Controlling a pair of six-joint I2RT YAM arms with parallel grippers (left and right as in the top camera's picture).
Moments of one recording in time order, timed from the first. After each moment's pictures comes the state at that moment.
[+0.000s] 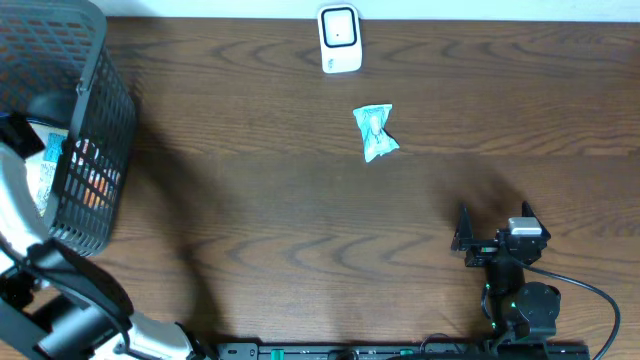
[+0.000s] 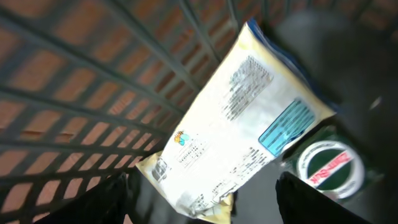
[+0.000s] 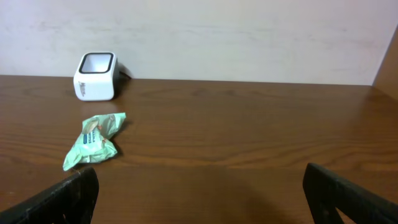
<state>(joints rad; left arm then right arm) 0.65 1.75 1.52 -0.68 -0.27 0.10 0.03 0.01 0.01 -0.07 0.03 -0.01</state>
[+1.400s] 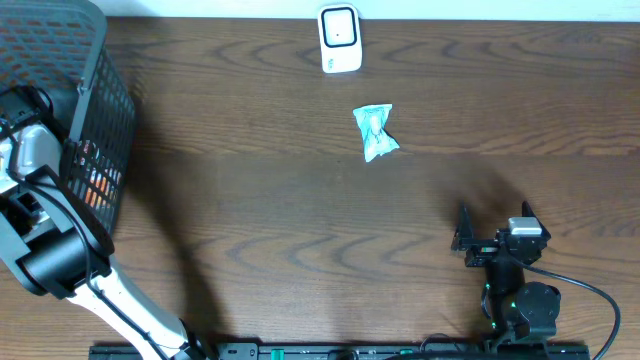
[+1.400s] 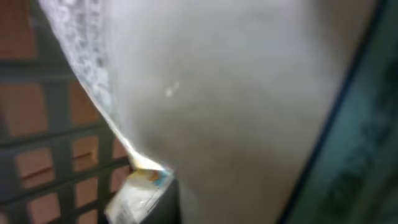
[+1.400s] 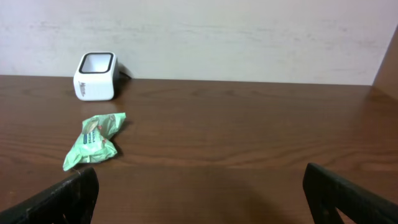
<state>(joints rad) 0.58 2.13 1.52 -0.57 -0.59 0.43 0.03 0.01 0.01 -0.07 0.03 -0.01</state>
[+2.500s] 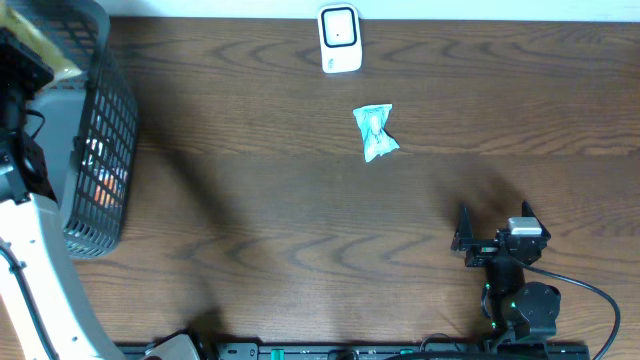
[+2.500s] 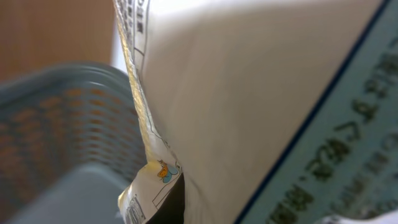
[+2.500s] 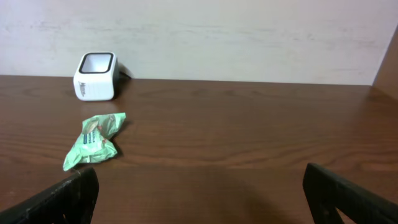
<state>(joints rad) 0.48 1.36 1.51 -0.42 0.18 -0.34 0.03 0.01 0.01 -0.07 0.03 -0.01</state>
